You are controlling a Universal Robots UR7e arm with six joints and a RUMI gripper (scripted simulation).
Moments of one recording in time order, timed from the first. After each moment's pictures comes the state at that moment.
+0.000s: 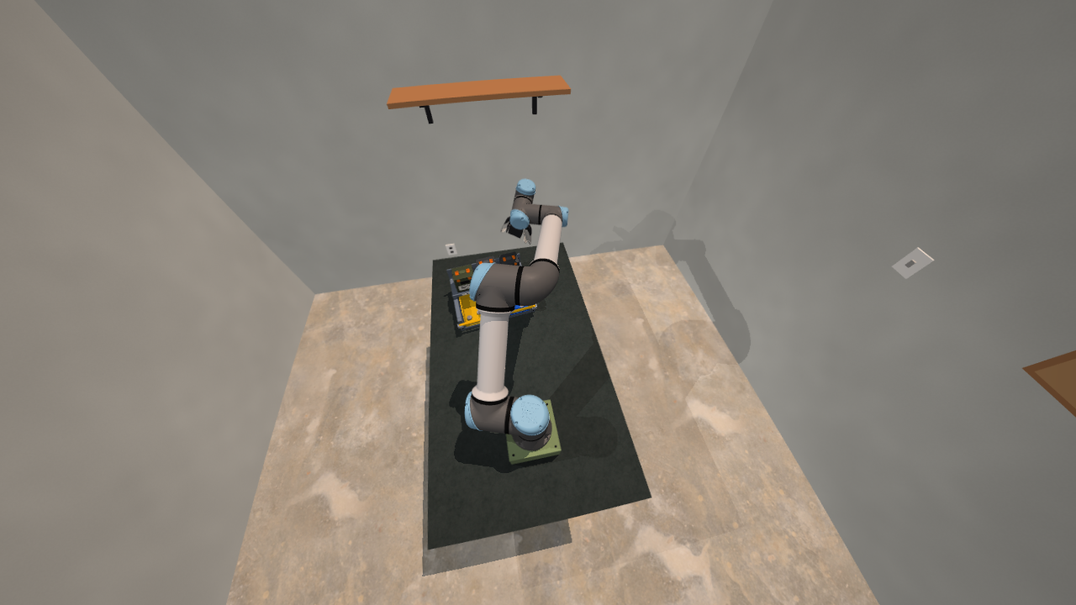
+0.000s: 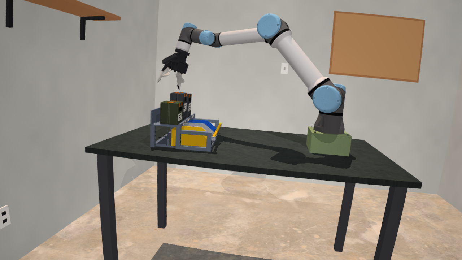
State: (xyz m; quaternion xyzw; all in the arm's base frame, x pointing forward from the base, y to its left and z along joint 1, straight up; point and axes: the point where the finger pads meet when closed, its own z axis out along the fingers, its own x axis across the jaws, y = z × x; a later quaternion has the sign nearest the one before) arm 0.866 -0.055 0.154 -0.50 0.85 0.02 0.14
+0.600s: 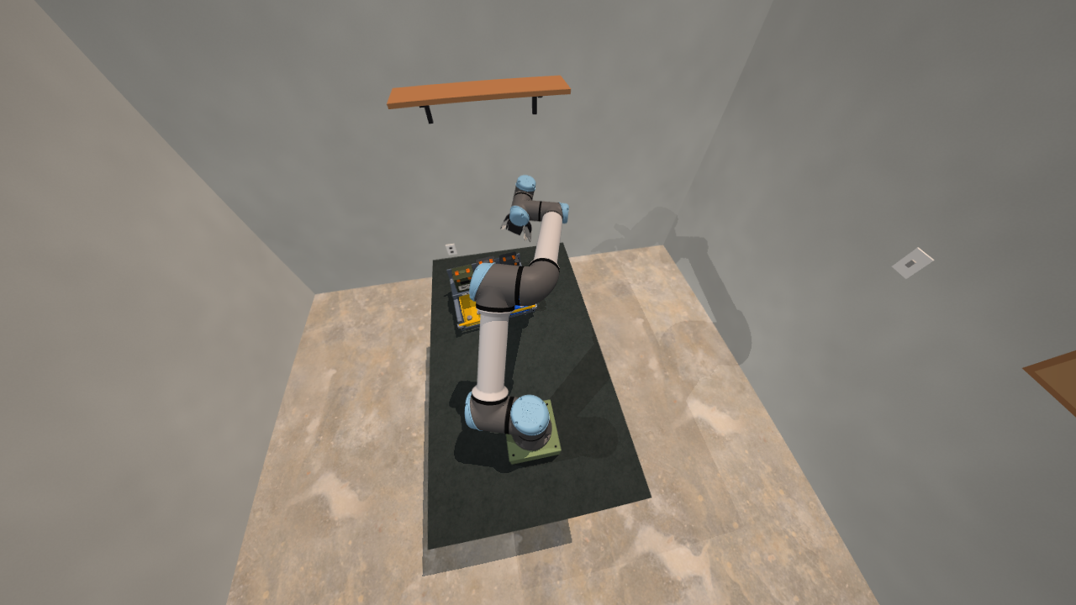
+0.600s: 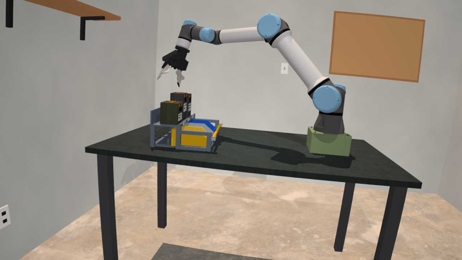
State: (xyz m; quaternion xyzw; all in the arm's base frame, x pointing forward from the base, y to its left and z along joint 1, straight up) arm 0.866 -0.055 0.170 -0.50 0.85 0.02 0.14
